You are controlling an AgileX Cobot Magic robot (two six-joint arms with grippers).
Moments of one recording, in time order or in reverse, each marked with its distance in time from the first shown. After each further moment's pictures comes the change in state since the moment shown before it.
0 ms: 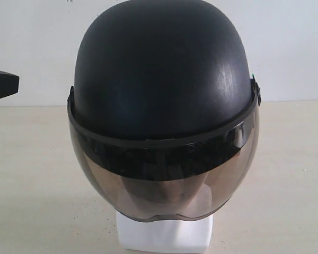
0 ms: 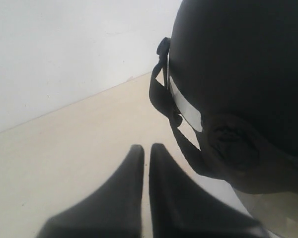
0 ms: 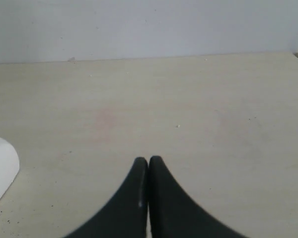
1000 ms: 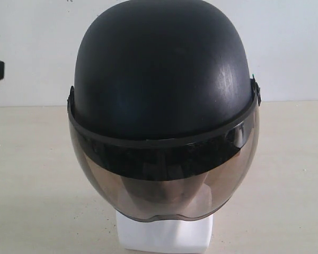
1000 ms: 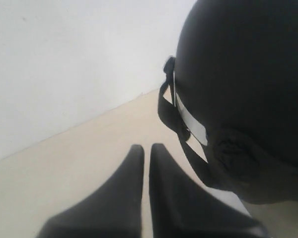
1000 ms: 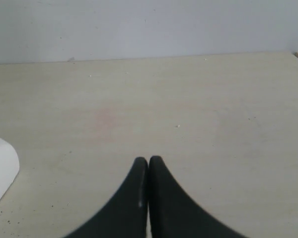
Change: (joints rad) left arm 0.000 -0.063 0.007 0.007 -0.046 0.025; right arm 0.000 0.000 0.000 0.002 0.000 0.000
